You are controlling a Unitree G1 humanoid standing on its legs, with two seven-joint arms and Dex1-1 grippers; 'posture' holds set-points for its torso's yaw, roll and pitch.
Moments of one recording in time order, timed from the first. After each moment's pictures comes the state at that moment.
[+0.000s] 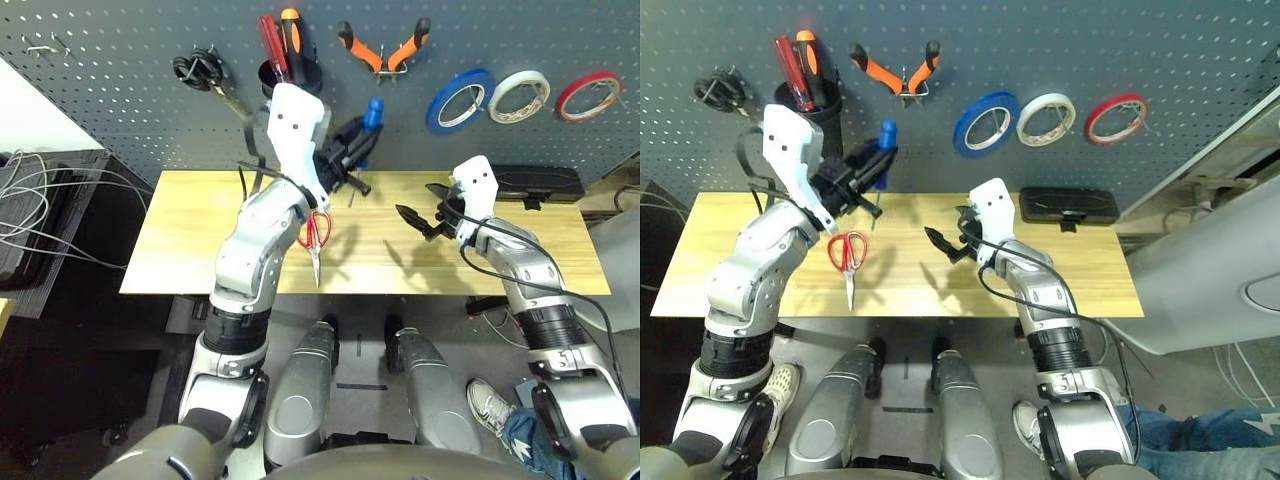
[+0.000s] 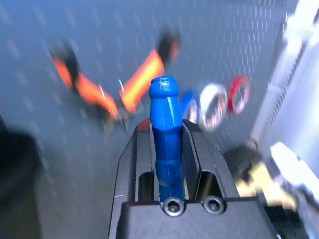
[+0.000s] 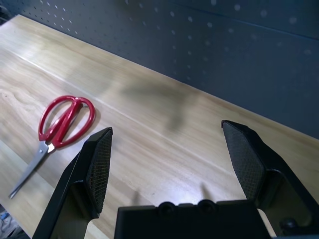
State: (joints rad) left arm -0.67 0.12 0.03 -0.30 -0.27 0.49 -0.38; right arm -0.48 -0.31 0.05 0.22 0.16 0.28 0.61
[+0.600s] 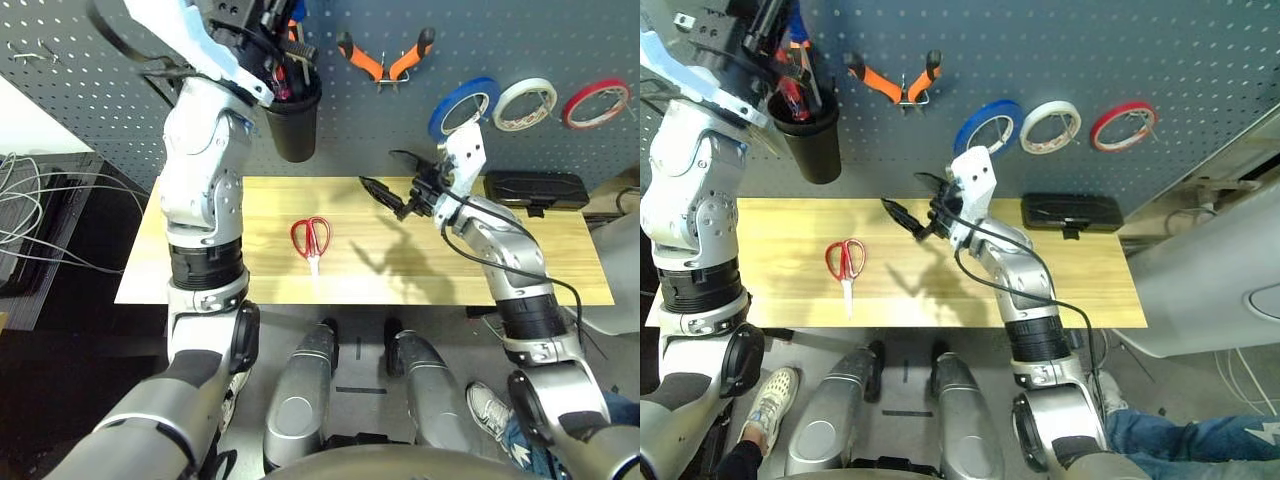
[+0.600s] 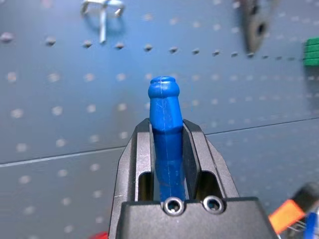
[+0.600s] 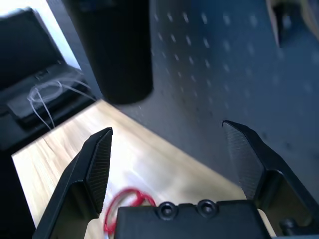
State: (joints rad) left arm -0.87 0.22 0.17 -0.14 -0.26 0.23 -0.24; right arm -0.59 -0.19 0.06 0.04 0.28 0.32 0.67
